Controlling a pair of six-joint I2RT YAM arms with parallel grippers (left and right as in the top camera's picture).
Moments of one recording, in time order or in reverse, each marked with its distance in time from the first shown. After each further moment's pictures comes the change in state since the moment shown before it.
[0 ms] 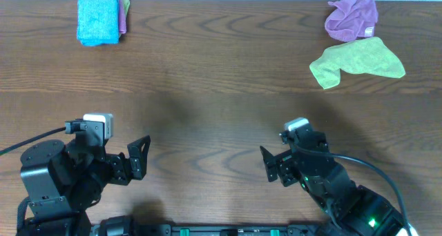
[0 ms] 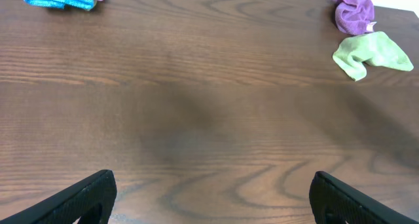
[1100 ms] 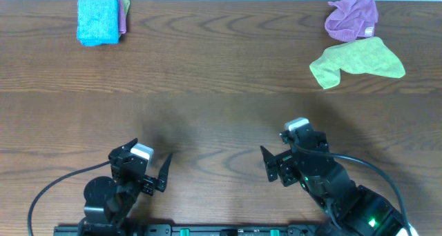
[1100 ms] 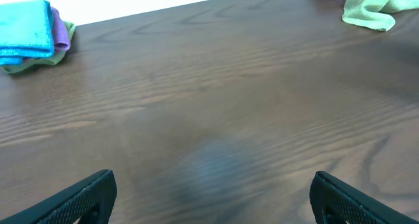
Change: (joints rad) left arm -0.250 -0.602 -0.821 0.541 -0.138 0.129; right arm 0.000 0.000 0.000 -0.002 0.004 0.003
